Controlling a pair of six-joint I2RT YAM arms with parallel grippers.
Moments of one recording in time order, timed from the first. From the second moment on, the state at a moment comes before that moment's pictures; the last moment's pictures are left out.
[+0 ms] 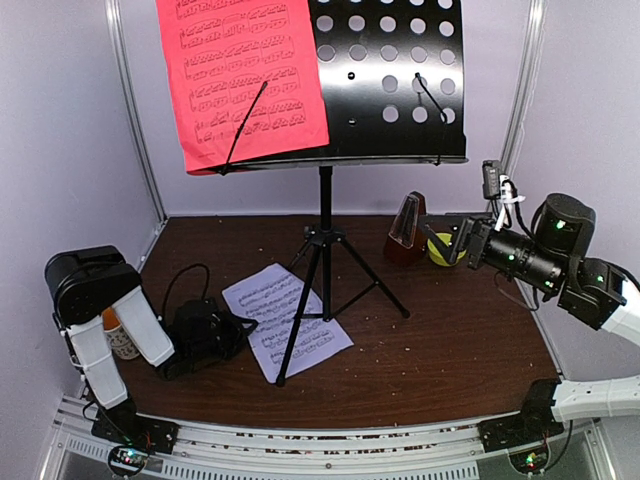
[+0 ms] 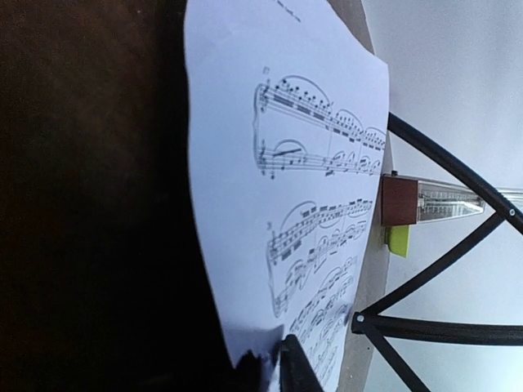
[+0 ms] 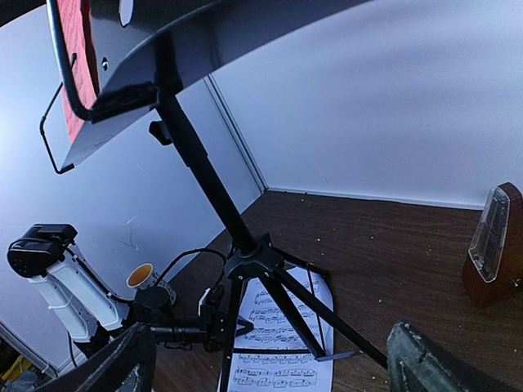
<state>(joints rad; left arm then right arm) -0.68 1.84 0.28 1.12 -0.01 -1.40 0.83 0.81 0.88 -0.12 0.05 0.41</state>
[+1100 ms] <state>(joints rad) -0.82 0.78 0.81 -0.78 -0.18 -0.44 0.82 0.86 0.93 -0.12 0.04 0.38</state>
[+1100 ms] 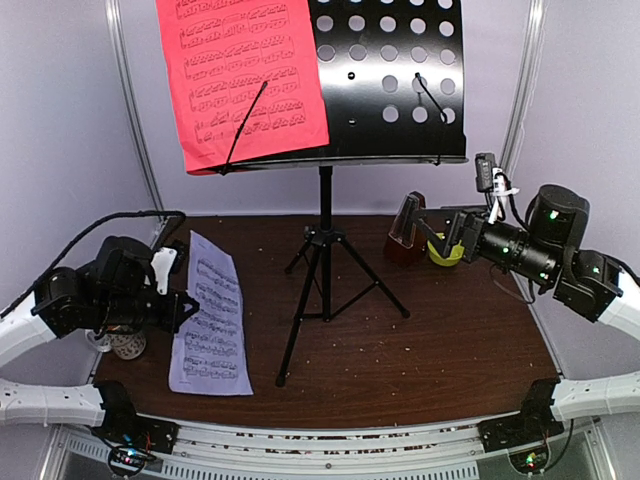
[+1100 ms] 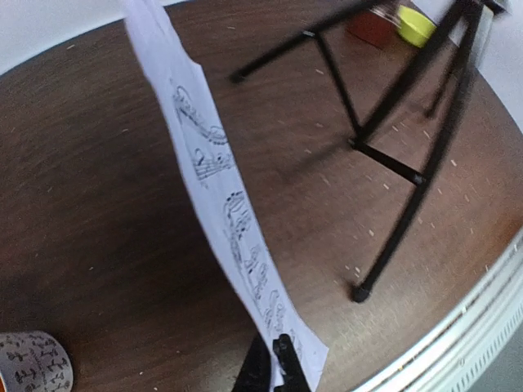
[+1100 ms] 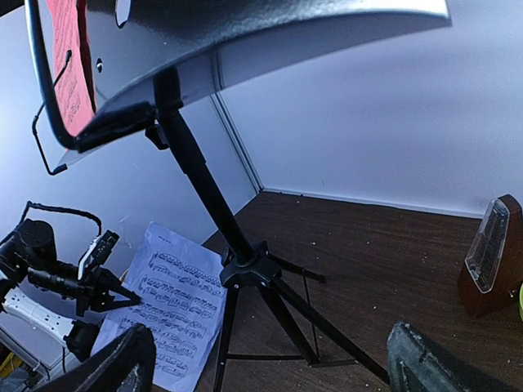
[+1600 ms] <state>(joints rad) -1.39 0.86 1.04 -0.97 -0.20 -0.17 0.82 0.85 0.93 -0.12 0.03 0.37</state>
